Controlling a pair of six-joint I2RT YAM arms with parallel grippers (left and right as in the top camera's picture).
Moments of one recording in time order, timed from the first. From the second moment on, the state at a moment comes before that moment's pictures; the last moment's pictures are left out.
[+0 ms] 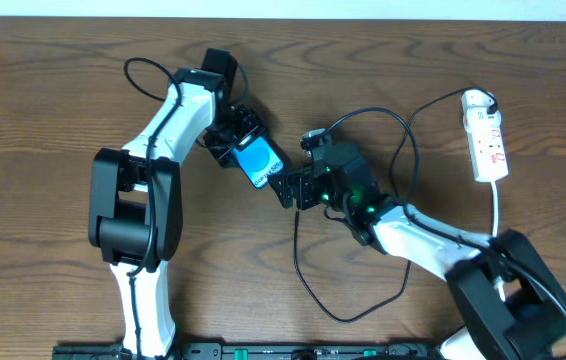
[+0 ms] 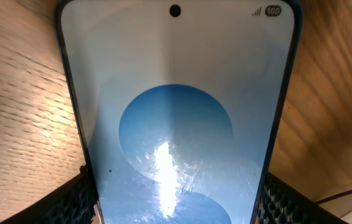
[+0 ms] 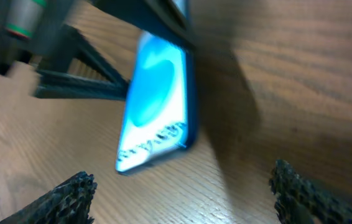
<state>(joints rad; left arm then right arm) -0.22 2.14 1.64 -0.96 0.37 -0.84 0.60 1.71 0.76 0.31 -0.25 0.44</state>
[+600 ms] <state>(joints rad) -0.20 2.14 1.64 -0.92 0.45 -0.95 0.62 1.90 0.83 0.56 -0.20 0.70</state>
